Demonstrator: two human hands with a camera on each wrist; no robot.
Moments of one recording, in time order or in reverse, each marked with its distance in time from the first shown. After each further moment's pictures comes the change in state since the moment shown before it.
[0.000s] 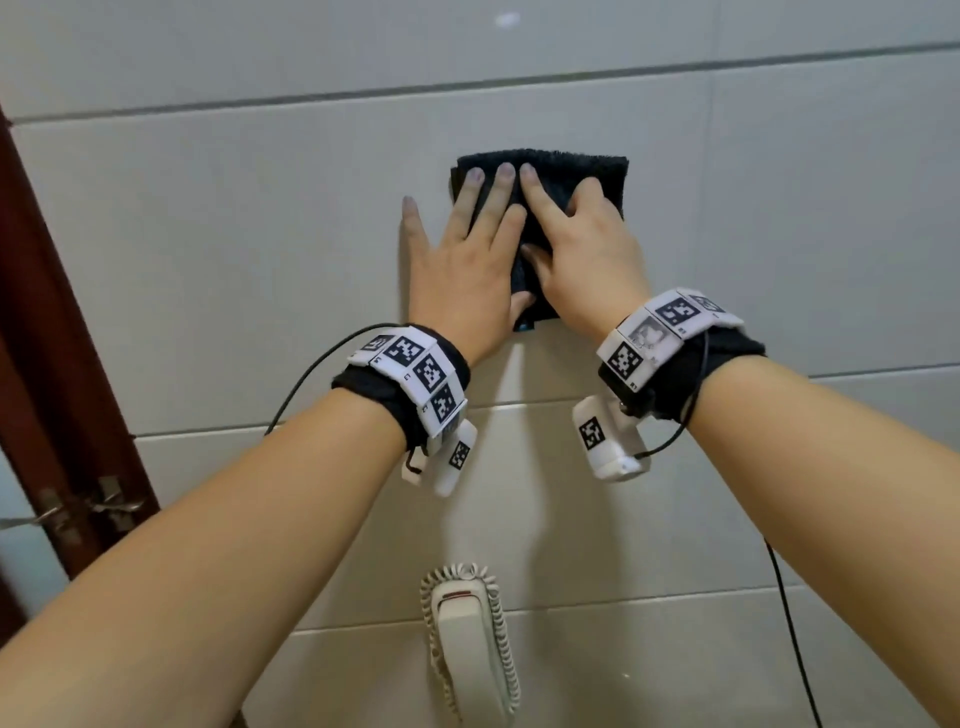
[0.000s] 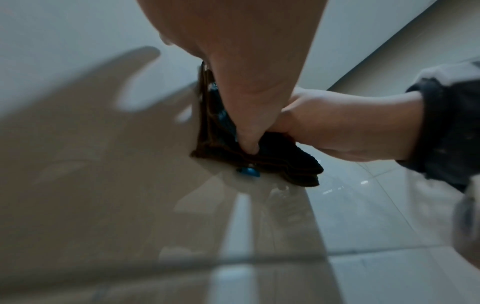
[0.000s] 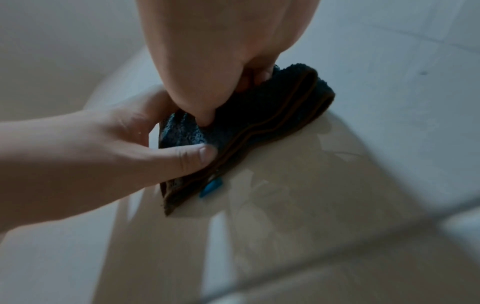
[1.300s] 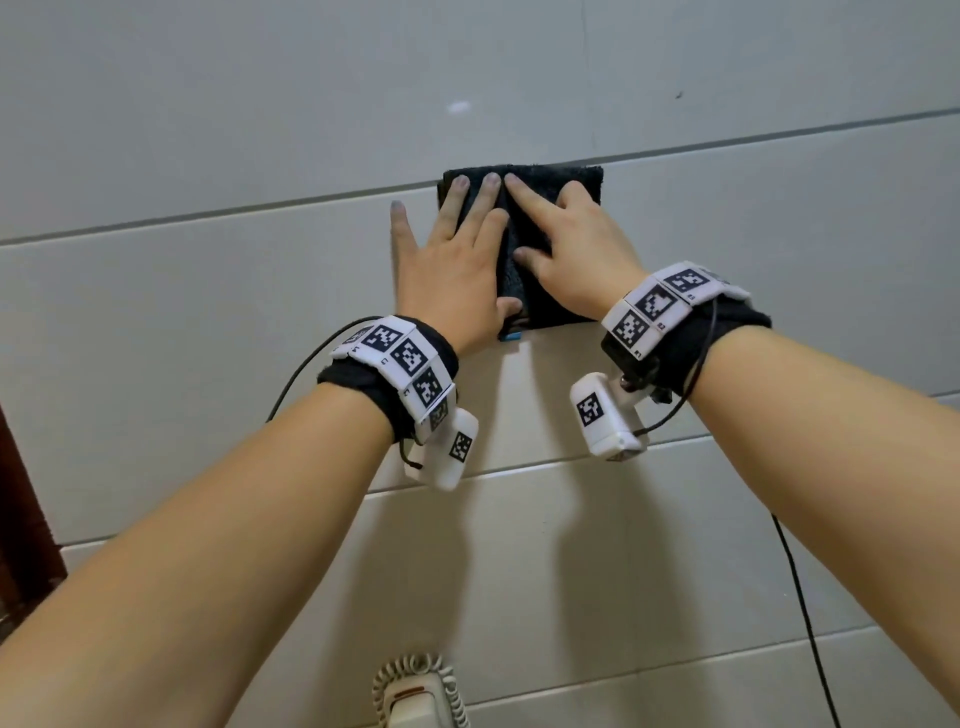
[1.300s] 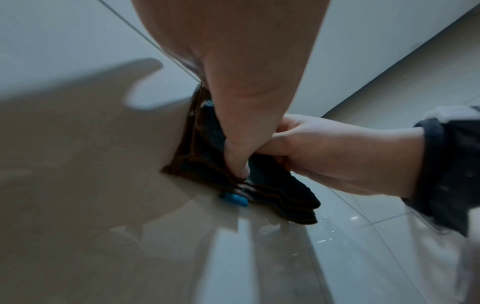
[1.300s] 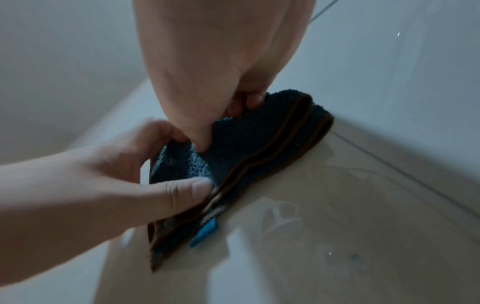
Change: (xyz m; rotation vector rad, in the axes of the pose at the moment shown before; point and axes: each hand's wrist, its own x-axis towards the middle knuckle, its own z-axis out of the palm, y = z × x) left_hand 0.086 0.042 -0.022 -0.024 0.029 0.059; right_hand 0.050 0.077 -0.062 0.077 -0.025 0.045
